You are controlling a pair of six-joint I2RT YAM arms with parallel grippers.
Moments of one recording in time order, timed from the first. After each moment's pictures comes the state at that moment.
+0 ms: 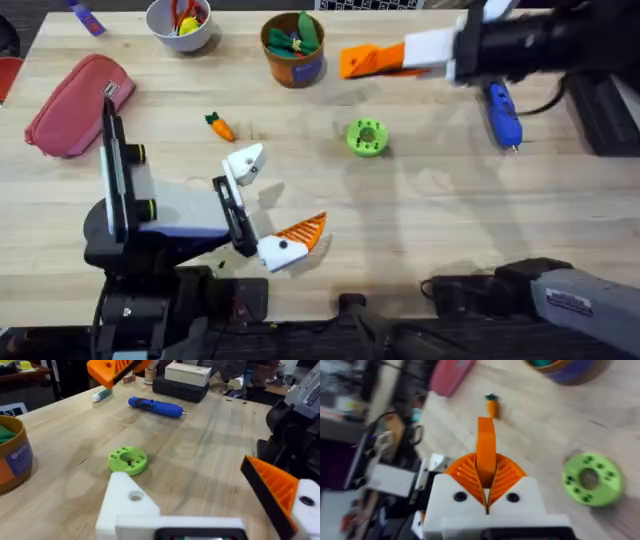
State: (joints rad) left arm 0.03 0.01 0.01 -0.12 1.18 0.01; right arm 0.17 1.27 1.04 -0.51 -0.89 0.26
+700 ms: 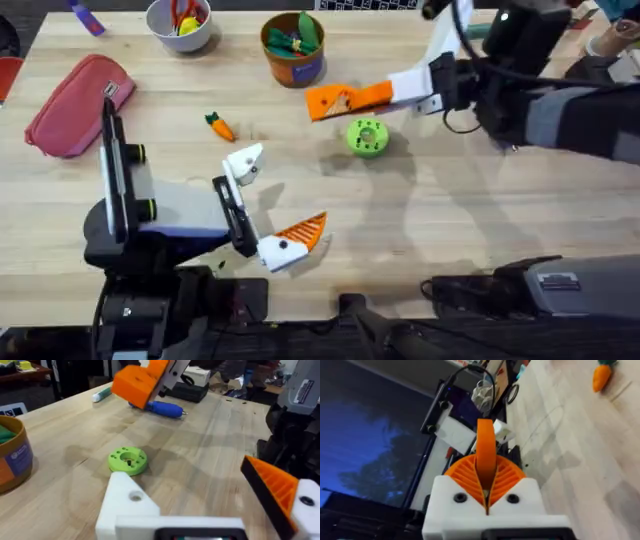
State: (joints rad) left arm 0.03 0.01 0.01 -0.12 1.18 0.01; right arm 0.19 1.54 0.72 0.62 -1.53 0.85
